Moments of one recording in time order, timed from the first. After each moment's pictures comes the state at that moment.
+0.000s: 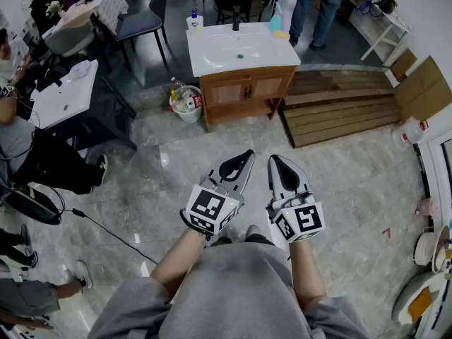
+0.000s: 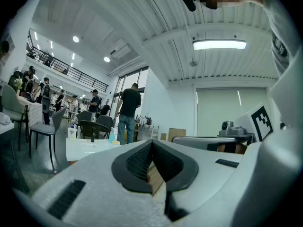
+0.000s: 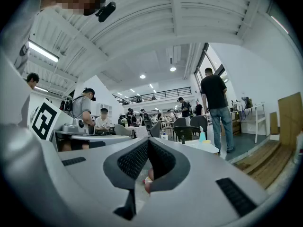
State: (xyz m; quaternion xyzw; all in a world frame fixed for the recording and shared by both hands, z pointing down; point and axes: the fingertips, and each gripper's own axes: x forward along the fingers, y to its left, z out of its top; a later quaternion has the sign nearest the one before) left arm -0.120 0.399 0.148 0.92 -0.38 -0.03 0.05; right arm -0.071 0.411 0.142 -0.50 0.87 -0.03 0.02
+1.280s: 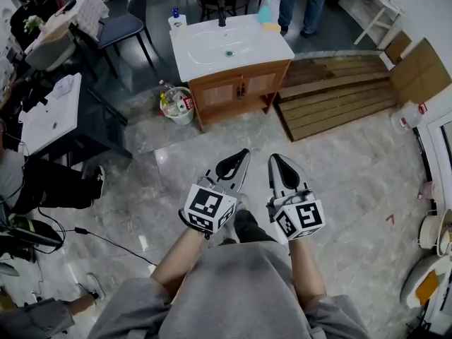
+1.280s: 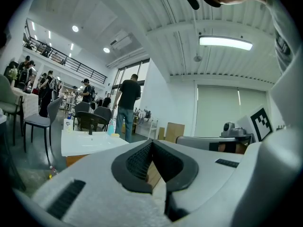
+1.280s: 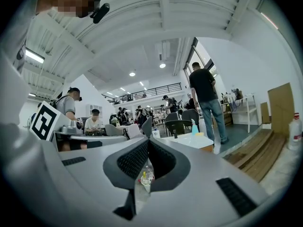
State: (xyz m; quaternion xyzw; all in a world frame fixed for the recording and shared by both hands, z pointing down) left arm -0.121 0.324 0.183 0.93 -0.36 0.00 0.08; right arm -0.059 0.341 0.178 -0.54 0.84 -0.08 0.02
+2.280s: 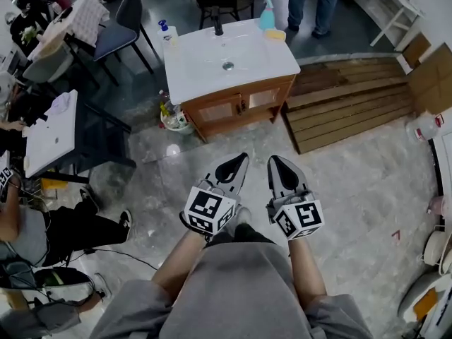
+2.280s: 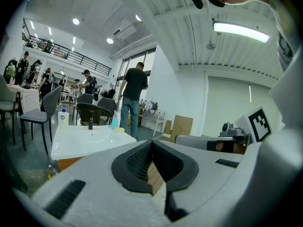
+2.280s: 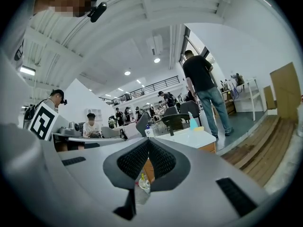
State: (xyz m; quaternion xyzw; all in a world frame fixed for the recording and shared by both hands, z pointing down) left arm -0.053 0.174 0.216 0.91 -0.39 0.05 0.12; right arm 0.014 0.184 0.211 -0.52 0.84 -0.14 0.04
